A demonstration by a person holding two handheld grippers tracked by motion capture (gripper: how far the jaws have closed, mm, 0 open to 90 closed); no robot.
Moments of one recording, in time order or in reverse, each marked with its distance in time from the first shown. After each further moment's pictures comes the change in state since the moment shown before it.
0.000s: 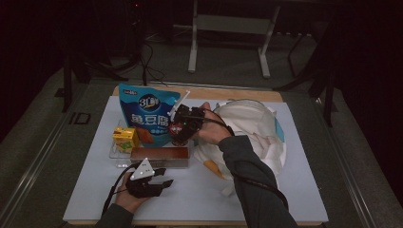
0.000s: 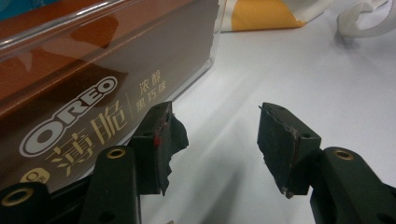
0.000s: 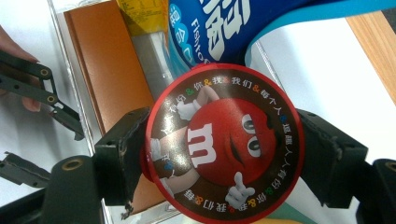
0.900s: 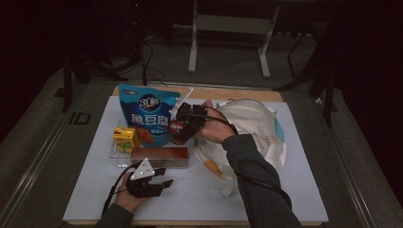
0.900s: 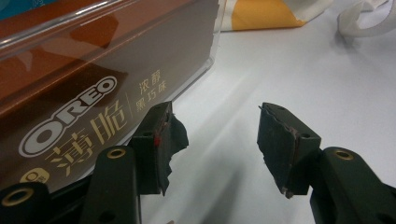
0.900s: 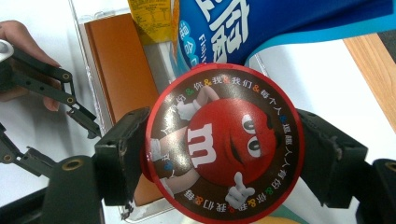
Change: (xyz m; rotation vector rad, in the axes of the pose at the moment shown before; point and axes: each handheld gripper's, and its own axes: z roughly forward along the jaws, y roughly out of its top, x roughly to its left) left arm 0.000 0.000 0.000 0.002 -0.001 0.001; right arm 0.000 0.001 -0.017 -0.040 0.014 -0.030
